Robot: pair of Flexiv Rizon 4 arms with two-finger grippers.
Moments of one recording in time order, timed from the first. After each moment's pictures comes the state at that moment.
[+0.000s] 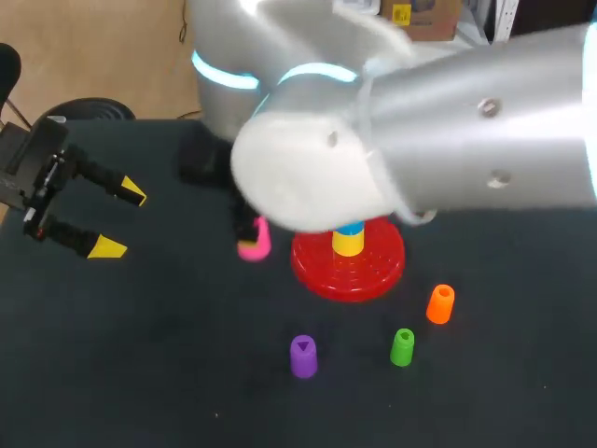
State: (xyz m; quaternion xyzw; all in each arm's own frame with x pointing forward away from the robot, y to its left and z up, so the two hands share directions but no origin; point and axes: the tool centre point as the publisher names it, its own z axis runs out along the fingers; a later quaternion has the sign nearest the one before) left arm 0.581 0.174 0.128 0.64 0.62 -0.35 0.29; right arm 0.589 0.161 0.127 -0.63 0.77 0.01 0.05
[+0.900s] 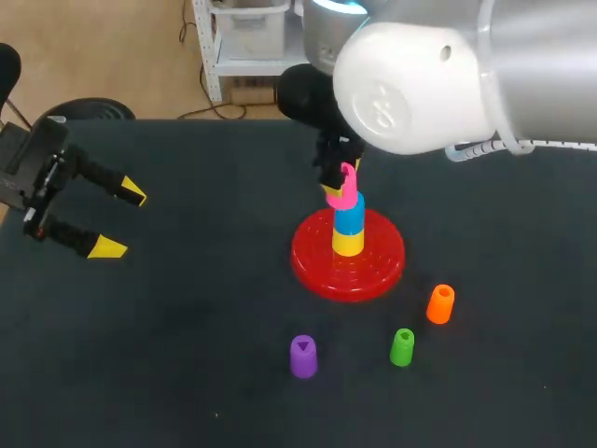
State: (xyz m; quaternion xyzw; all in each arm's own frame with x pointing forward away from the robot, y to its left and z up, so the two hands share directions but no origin) left arm 0.581 0.174 0.128 0.64 0.62 -0.35 0.29; right arm 0.634 0.053 0.145 -0.51 0.86 0.00 0.02
